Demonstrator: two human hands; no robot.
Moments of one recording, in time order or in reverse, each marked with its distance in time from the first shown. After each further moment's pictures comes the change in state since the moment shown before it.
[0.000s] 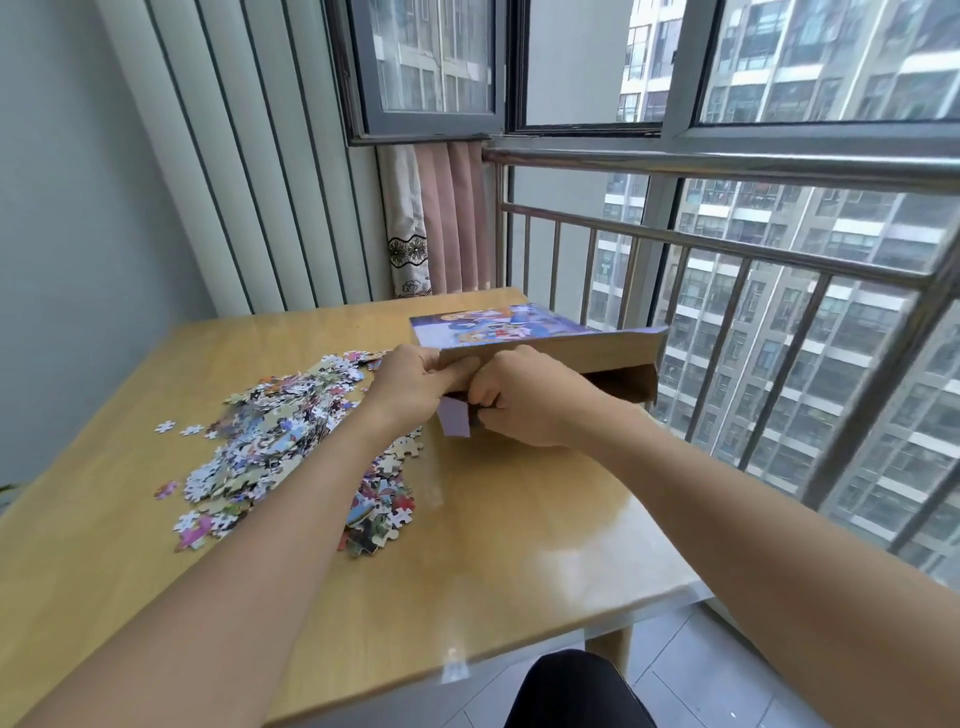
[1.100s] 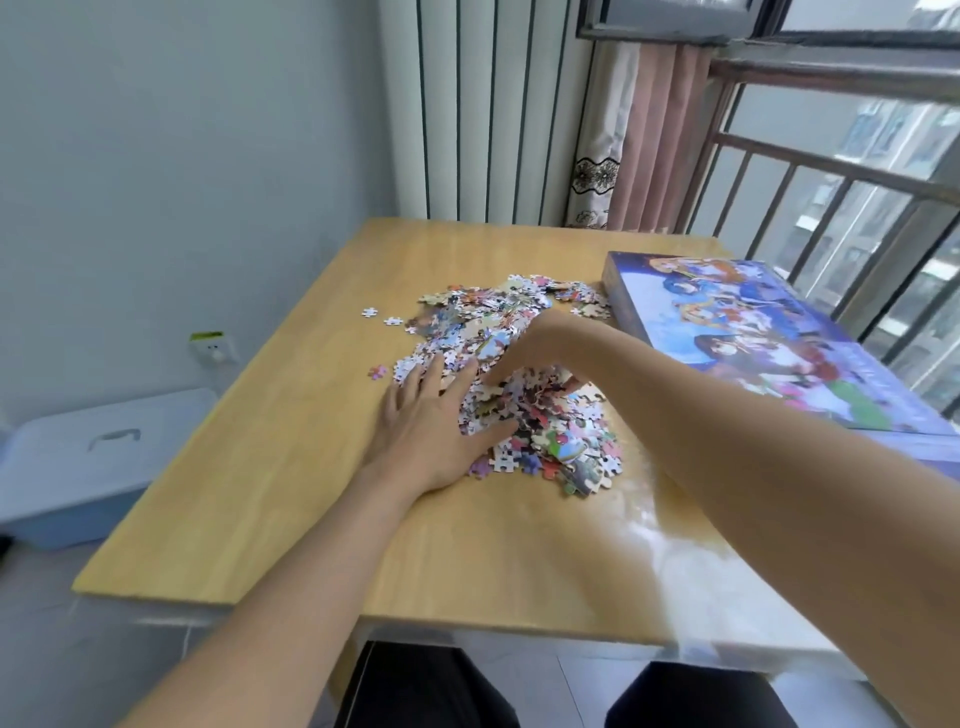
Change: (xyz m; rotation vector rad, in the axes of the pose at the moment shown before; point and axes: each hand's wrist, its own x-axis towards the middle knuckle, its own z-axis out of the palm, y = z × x) left_hand -0.123 -0.160 -0.118 0.882 0.067 -0.335; right_hand 0.161 -0.148 0.105 0.380 -0.517 0.472
